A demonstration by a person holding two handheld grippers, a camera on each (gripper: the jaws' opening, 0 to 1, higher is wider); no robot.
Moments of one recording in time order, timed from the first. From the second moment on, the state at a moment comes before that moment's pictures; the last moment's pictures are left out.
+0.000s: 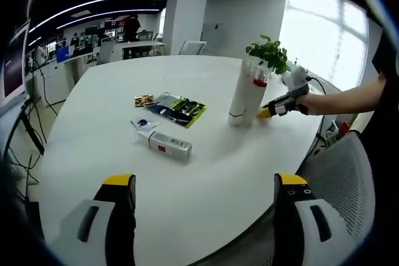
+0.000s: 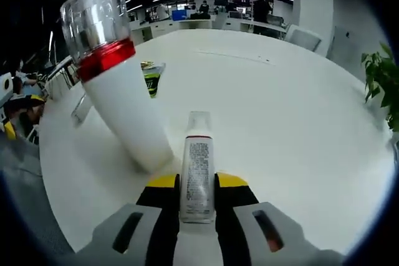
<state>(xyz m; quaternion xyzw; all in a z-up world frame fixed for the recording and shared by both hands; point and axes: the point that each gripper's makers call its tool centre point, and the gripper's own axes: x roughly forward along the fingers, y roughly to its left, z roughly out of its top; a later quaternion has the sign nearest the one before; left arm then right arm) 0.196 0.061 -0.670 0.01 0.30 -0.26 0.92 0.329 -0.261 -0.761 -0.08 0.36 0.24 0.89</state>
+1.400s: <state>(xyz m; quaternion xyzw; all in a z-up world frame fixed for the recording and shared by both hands) 0.184 0.034 -0.631 -0.04 0.26 -0.38 0.88 0.204 -0.223 -0.705 0.04 0.35 0.20 0.92</state>
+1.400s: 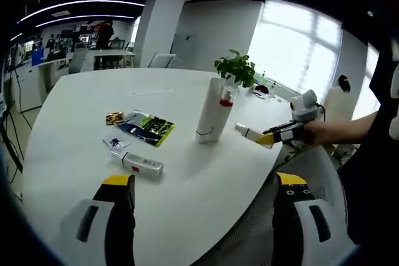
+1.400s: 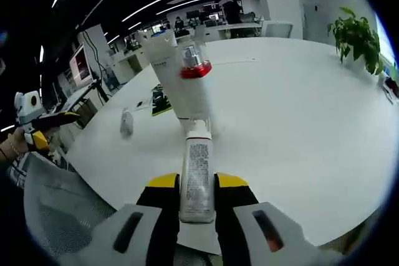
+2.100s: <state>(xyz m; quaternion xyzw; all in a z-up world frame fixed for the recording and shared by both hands) 0.174 0.028 -0.607 -0.07 0.24 -0.40 0.88 0.197 -0.163 -0.658 0.02 0.29 0.28 0.92</state>
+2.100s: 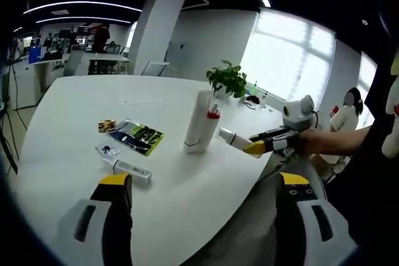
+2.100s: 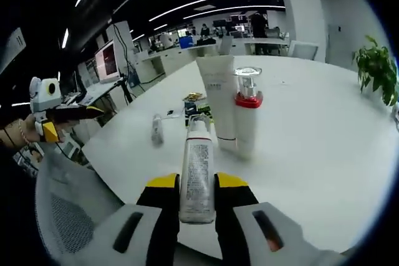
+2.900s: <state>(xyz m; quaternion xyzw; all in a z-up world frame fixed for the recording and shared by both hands) 0.187 0.001 -0.545 -0.20 0.19 -0.46 0.85 0.183 -0.041 -0.553 0.18 0.13 0.47 0.85</state>
